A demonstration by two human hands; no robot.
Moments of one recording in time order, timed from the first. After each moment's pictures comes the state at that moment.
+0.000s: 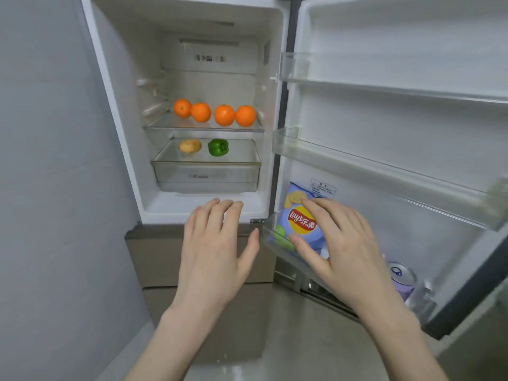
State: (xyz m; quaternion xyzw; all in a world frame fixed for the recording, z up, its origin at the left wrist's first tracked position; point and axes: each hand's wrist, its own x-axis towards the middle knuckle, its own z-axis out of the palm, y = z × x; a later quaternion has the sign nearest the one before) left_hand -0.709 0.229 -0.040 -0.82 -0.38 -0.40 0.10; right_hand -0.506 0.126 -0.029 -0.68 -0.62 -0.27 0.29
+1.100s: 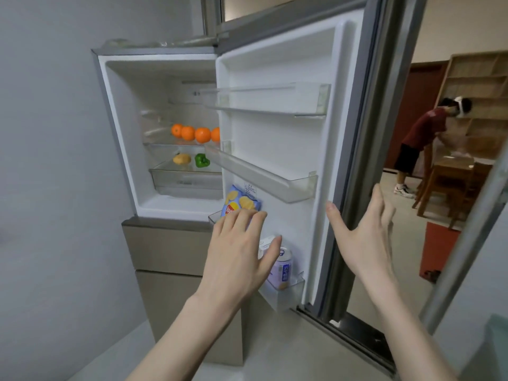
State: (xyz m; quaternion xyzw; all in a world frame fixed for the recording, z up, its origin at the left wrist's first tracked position) left_hand -0.484 -0.016 -0.018 -0.82 -0.42 -0.37 0.12; right_hand -0.267 -0.065 -0.005 -0.71 -0.44 -0.03 0.54
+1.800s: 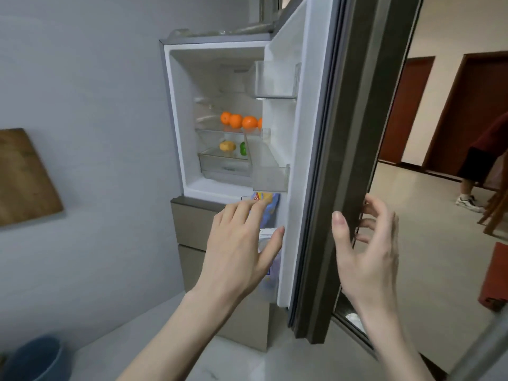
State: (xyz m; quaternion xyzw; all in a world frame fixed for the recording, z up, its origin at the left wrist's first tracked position) left_hand -0.539 -0.040 -0.021 -0.77 -0.49 -0.39 0.13; right_hand -0.338 -0.076 -0.034 -0.55 -0.53 -0.02 0.64
